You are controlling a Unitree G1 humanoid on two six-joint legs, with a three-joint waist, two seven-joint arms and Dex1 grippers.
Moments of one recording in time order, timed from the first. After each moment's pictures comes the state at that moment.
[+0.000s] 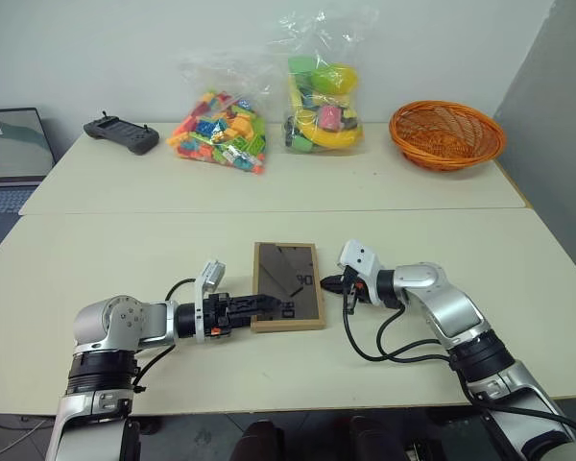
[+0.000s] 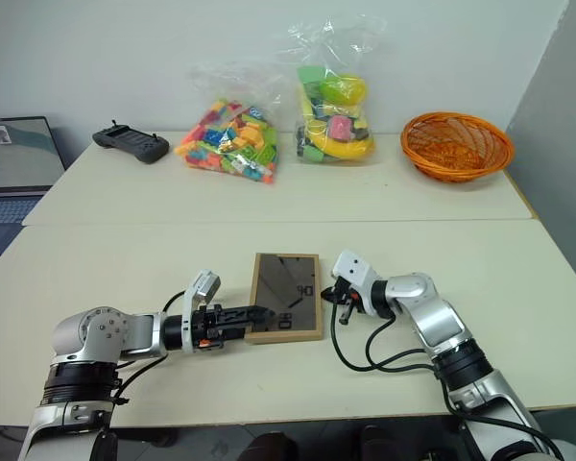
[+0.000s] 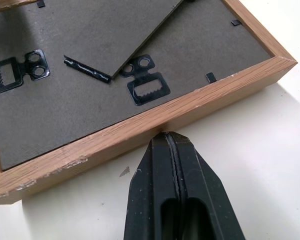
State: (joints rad) left arm -0.43 0.53 0.19 0.22 -0.80 1.46 -0.95; right arm -0.55 -0.39 0.34 0.11 0.07 0.47 0.91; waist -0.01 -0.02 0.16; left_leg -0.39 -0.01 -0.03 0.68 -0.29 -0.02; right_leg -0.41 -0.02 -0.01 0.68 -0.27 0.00
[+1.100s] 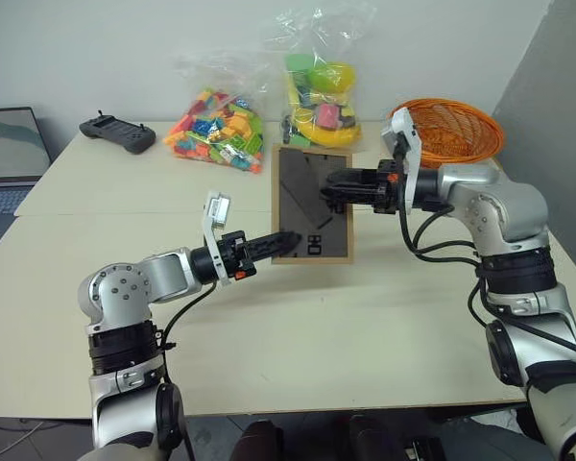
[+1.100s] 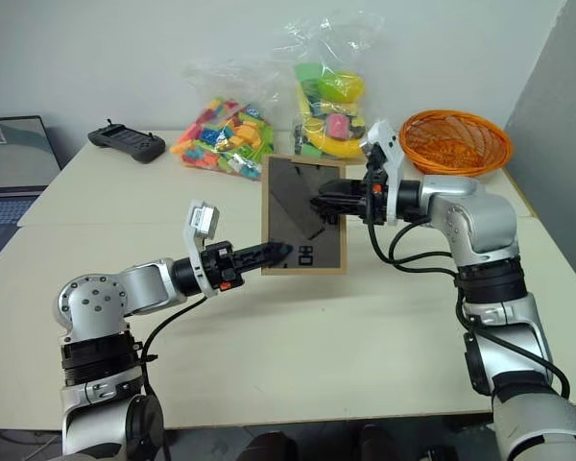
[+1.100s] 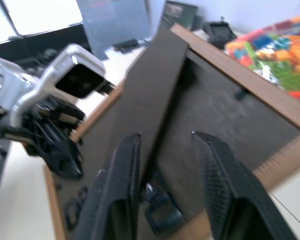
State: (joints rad) left arm -0.60 0.33 0.41 -0.05 -0.98 1.43 -0.58; right arm -1.01 -0.44 0.07 0.22 0.42 0.78 1.06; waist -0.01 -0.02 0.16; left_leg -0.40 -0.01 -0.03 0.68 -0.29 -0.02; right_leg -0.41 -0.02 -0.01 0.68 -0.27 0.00
